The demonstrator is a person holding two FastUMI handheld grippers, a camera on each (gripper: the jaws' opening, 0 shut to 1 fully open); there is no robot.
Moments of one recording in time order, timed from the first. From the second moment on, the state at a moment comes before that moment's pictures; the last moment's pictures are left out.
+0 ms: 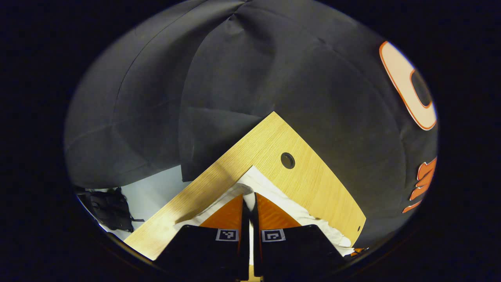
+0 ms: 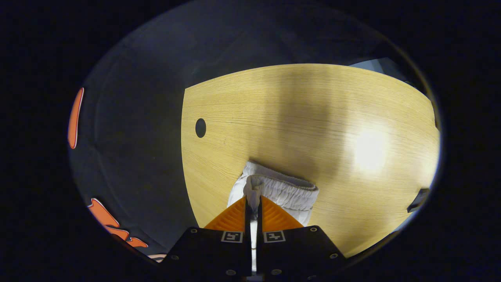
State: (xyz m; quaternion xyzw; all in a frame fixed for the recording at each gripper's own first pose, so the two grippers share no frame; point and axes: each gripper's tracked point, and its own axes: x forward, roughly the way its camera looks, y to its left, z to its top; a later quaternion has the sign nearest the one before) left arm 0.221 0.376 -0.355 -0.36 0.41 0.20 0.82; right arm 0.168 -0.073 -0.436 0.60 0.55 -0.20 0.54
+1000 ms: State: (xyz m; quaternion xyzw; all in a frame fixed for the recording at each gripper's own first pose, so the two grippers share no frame) left arm 0.247 0.287 -0.313 -0.23 0.42 0.12 0.87; right arm 0.150 -0.099 -0.440 0.49 0.55 -0.13 0.66
